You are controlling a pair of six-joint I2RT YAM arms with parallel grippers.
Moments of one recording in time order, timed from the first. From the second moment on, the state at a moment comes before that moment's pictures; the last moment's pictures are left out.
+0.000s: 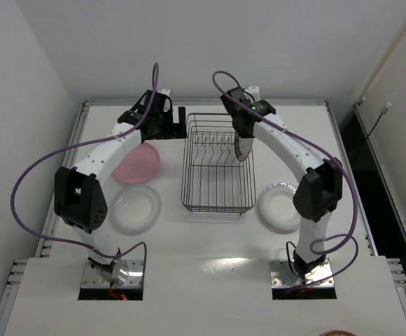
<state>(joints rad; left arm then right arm) -0.36 1.72 1.56 -0.60 0.01 -0.34 0.51 1.91 1.82 -0.95 0.66 0.41</state>
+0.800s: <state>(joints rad) -0.36 1.78 1.60 -0.65 -0.17 -0.35 0.54 1.65 1.74 -0.94 0.60 0.41</state>
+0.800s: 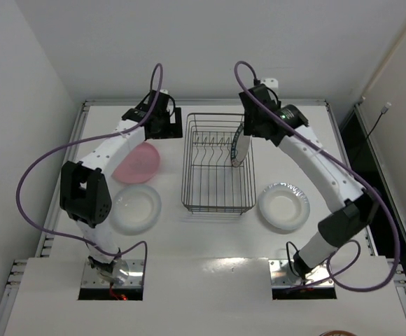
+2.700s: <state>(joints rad) -0.20 1.42 1.60 -0.15 0.45 -0.69 0.53 0.90 1.02 -0.97 0.66 0.38</state>
